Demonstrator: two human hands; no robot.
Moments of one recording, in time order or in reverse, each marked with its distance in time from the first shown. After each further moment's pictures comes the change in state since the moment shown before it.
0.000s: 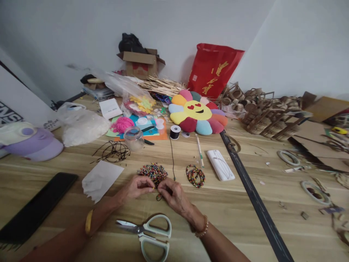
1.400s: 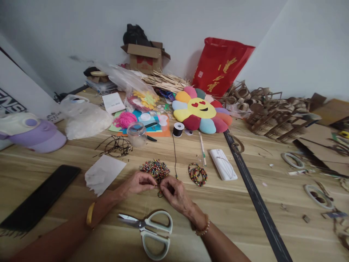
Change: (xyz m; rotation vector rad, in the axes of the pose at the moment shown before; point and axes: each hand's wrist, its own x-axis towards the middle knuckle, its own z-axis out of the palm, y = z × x) left_hand 0.000 -0.005 -0.006 -0.080 -0.075 -0.020; right_hand -0.003 -0.004 0.001 -0.034 0.009 0.000
